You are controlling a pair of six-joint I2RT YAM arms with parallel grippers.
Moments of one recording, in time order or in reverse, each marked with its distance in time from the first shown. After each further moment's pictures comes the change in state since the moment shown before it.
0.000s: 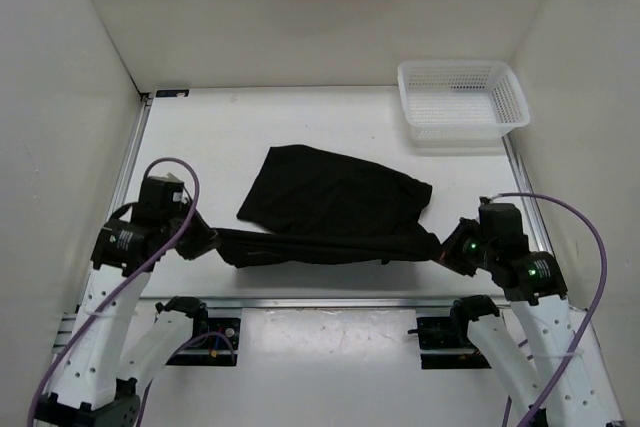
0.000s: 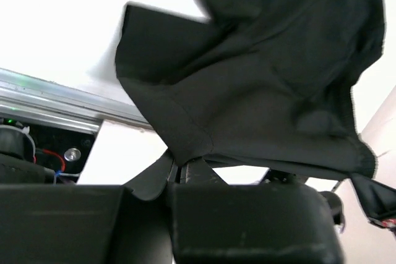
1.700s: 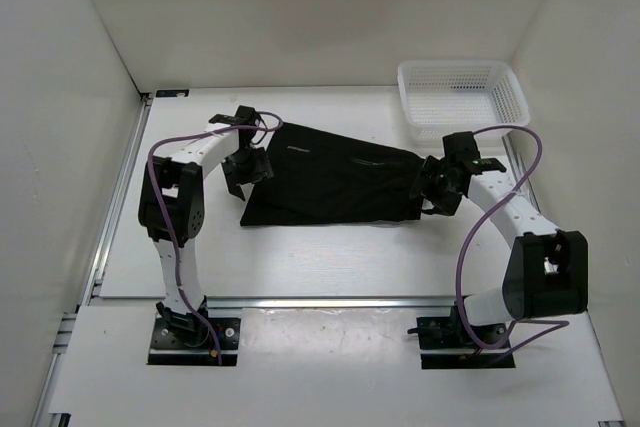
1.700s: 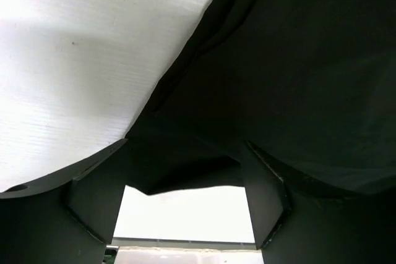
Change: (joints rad) left arm -0.030 1.233 0.464 0.324 -0.068 0.305; right arm -0.075 0.863 0.192 0.448 0.089 -0.130
